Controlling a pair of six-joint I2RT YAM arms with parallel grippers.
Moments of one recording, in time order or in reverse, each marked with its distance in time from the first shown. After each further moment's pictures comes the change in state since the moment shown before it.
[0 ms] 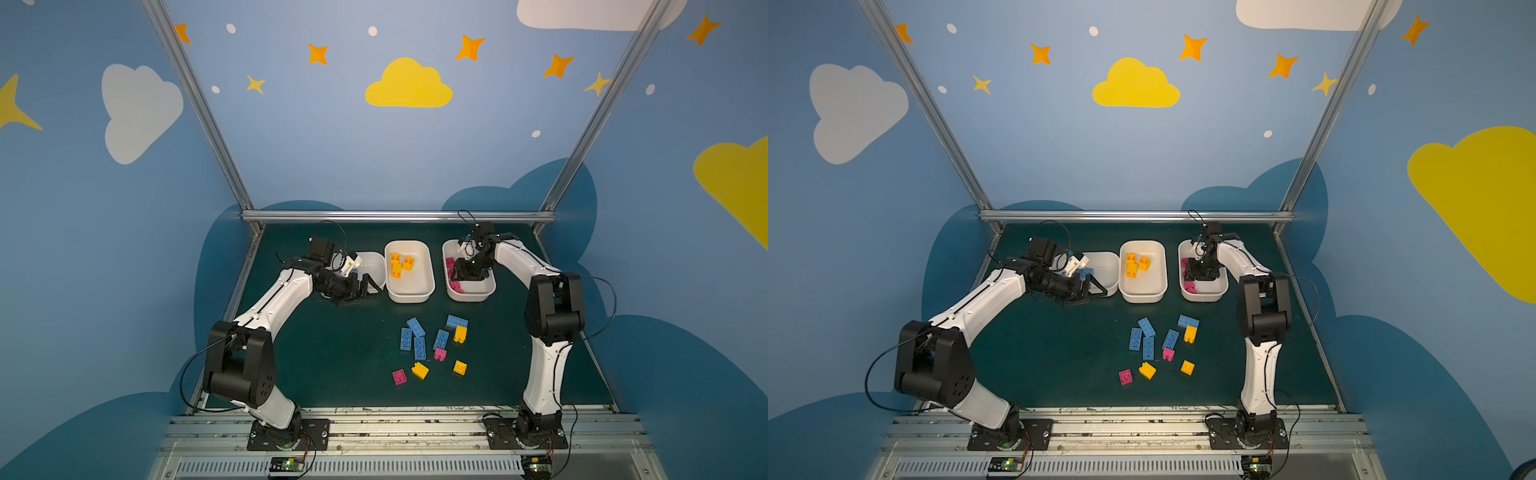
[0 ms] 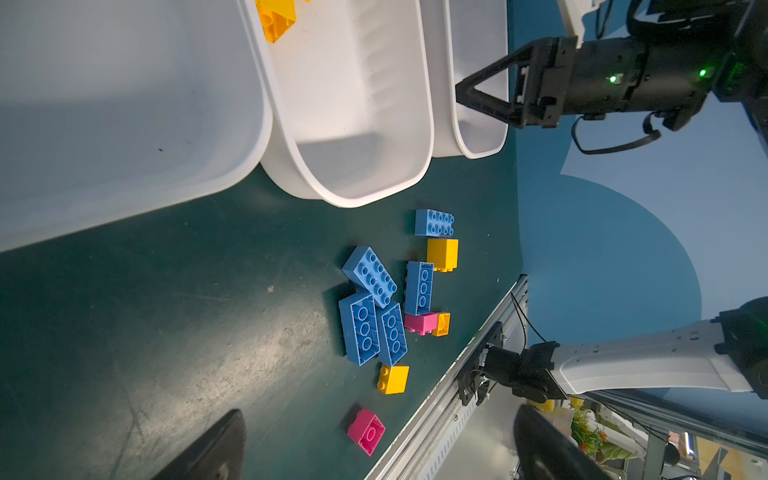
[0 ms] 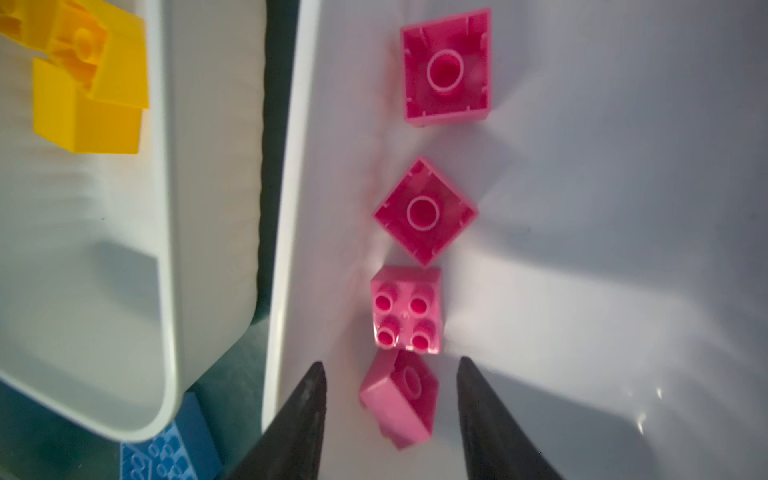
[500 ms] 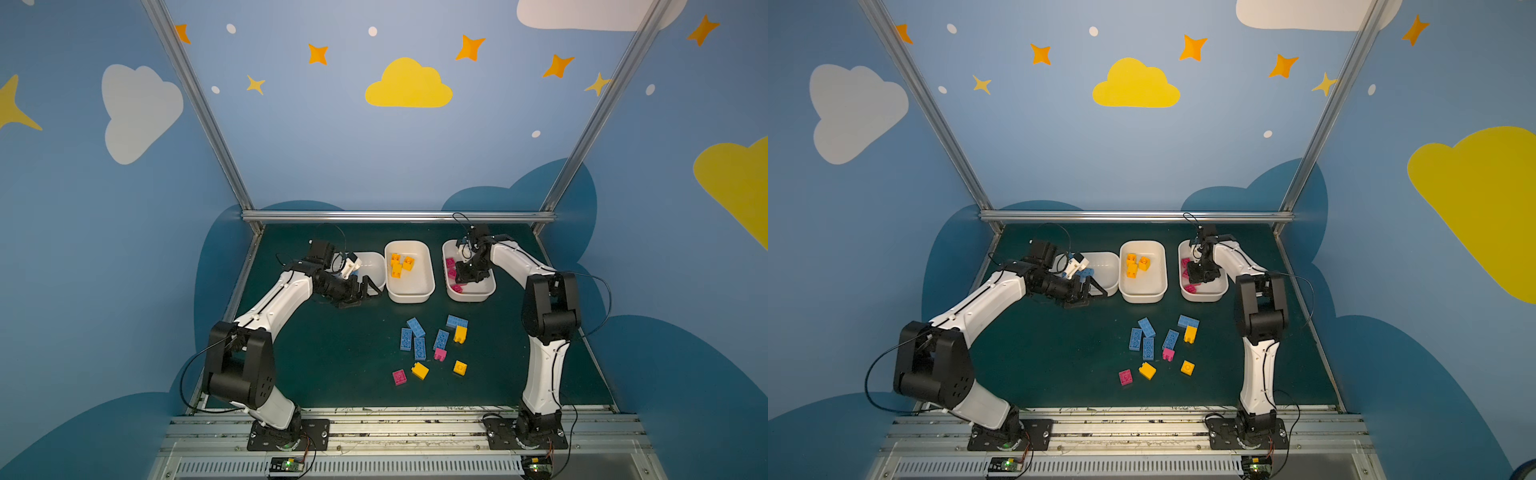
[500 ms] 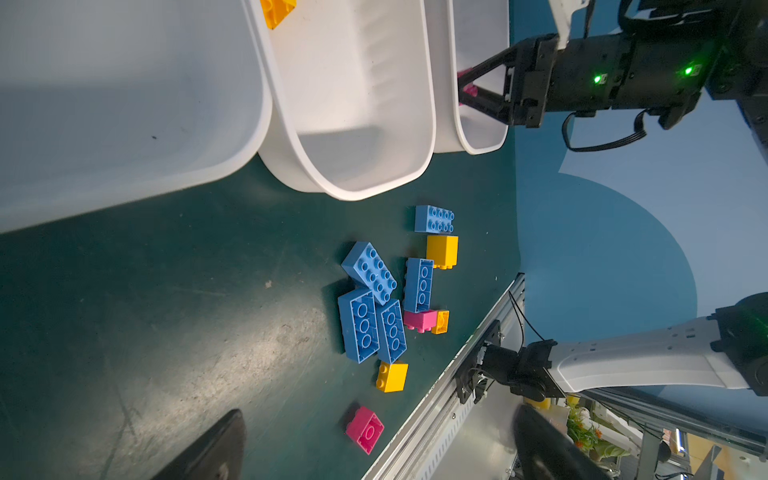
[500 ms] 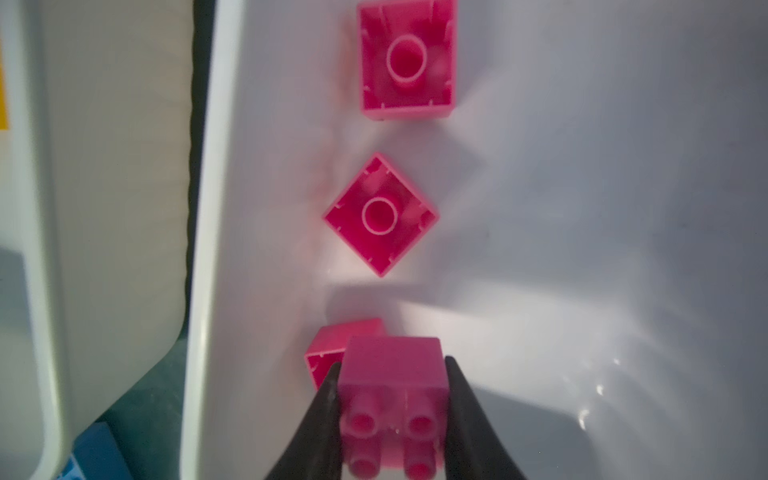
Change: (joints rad) left arm 0.000 -0.001 -0.018 0.019 0.010 -0.011; right arm 0.028 0.094 0.029 0.007 0.125 -0.043
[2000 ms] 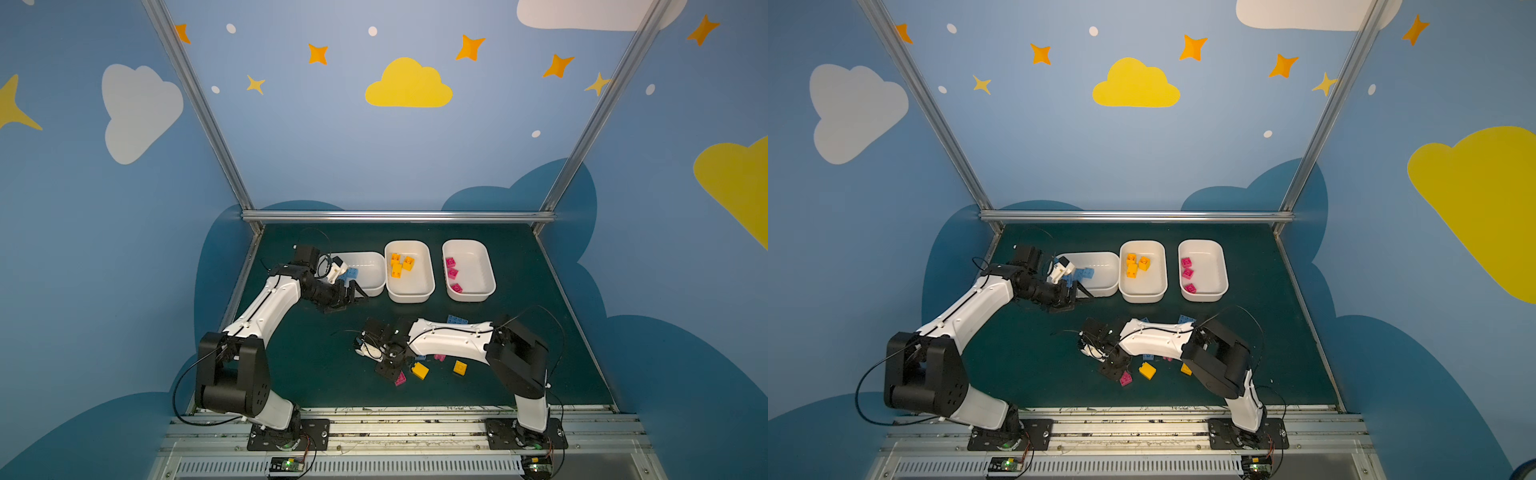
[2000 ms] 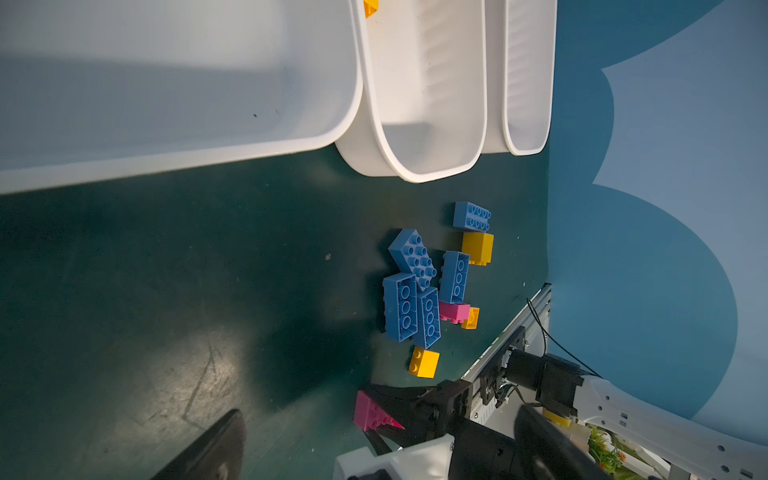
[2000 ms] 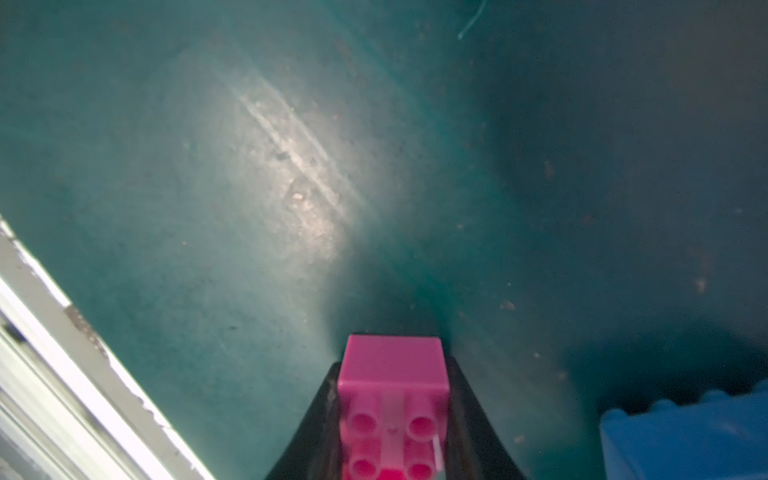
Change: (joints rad) left arm 0.097 -0.067 -0.065 -0.079 -0.046 0.082; right arm 0.944 -0.168 -0.349 0.108 0.125 0.009
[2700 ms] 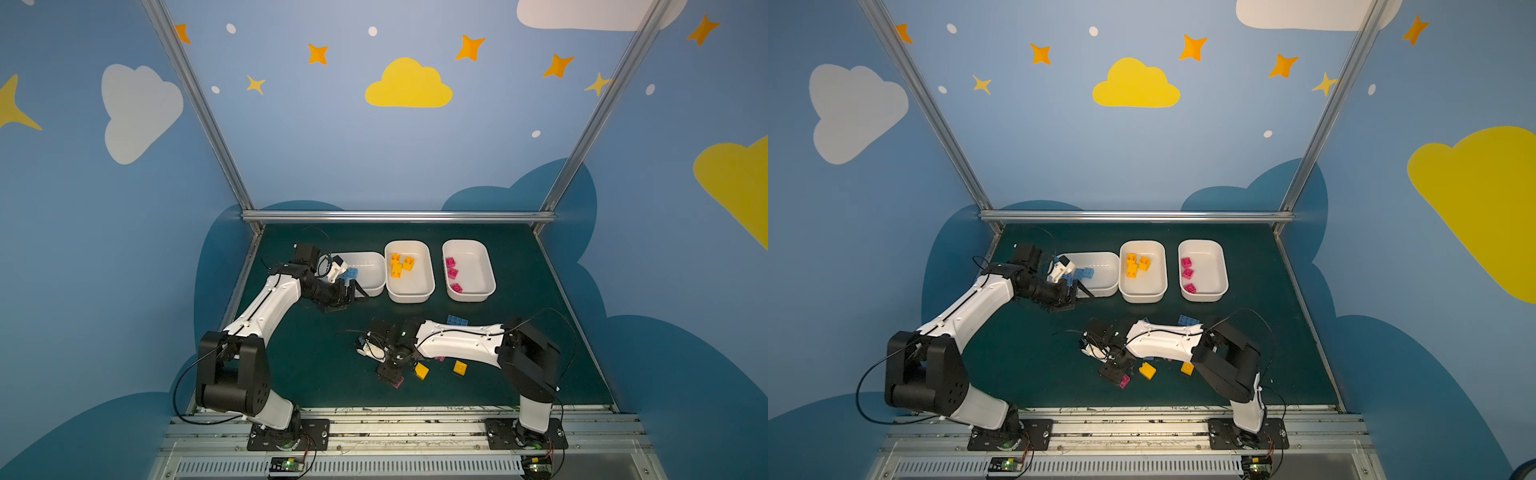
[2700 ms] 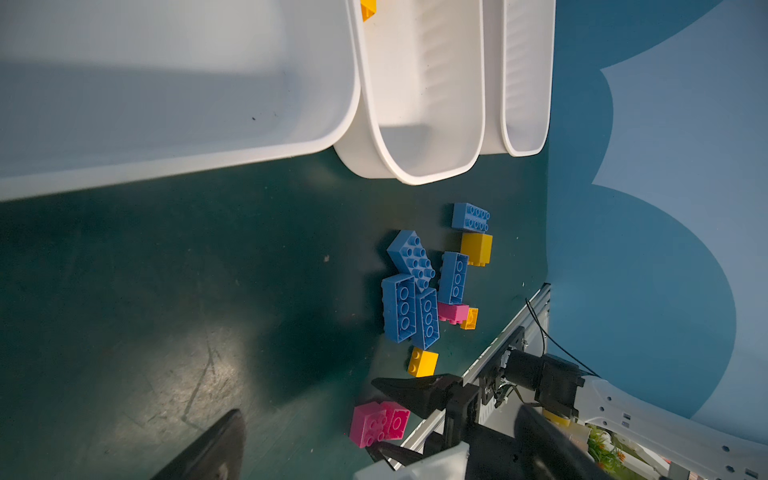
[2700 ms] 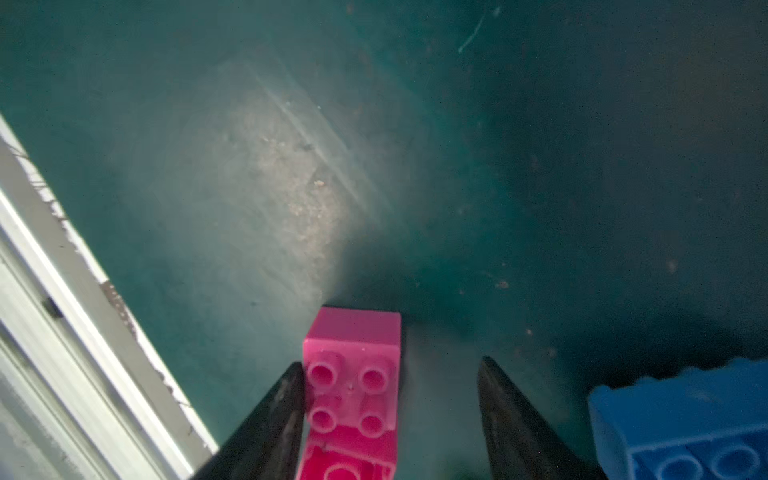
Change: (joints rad) left arm -0.002 0.007 0.011 -0.007 0.000 0.000; right arm 0.014 -0.047 -0.054 0.046 -0.010 -0.018
